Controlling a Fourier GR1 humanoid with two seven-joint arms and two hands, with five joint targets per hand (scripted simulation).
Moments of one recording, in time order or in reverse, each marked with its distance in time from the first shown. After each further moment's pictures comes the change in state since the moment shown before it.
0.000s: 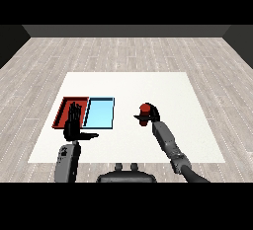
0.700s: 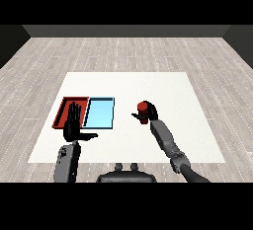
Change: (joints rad) left arm 0.006 -0.004 -0.002 -0.021 0.014 0.000 0.023; right arm -0.023 0.007 0.057 -0.024 0.004 -0.082 0.006
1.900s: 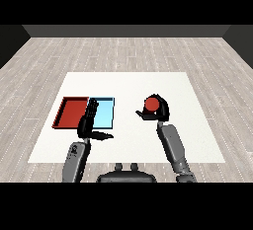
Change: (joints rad) left arm -0.058 -0.035 -0.211 -0.088 -0.107 0.086 0.196; right arm 0.297 -0.032 0.127 -0.885 0.002 -0.057 0.216
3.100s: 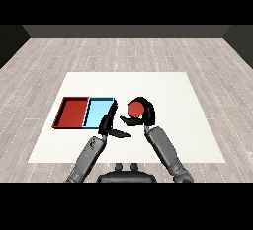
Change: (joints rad) left arm -0.156 -0.005 -0.248 0.279 0.024 0.227 0.018; right arm -0.029 0.042 0.252 -0.080 0.003 -0.214 -0.048
